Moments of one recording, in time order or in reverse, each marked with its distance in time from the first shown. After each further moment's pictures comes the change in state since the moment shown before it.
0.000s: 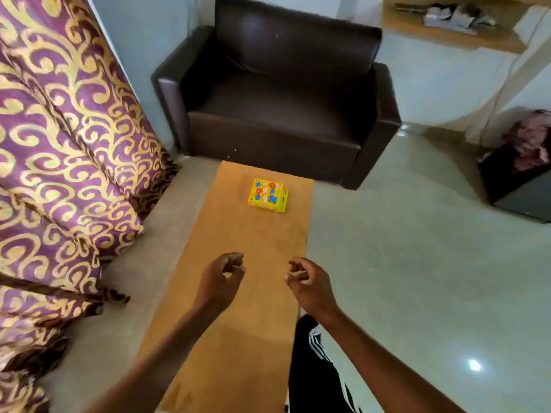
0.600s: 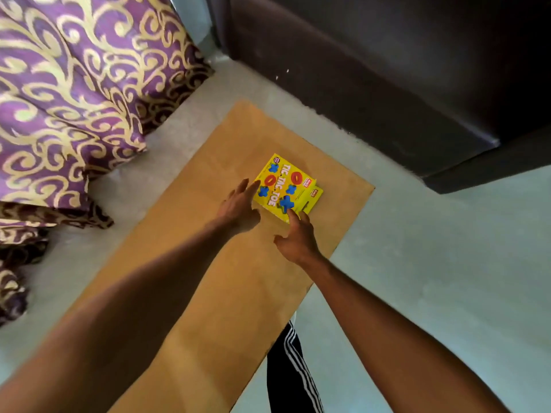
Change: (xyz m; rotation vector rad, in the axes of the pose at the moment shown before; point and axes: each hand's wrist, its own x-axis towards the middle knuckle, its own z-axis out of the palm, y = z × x) left_hand 0.423 -0.122 0.190 0.483 -0.223 -0.465; right_hand 0.480 0.124 0.105 -0.506 -0.624 0.002
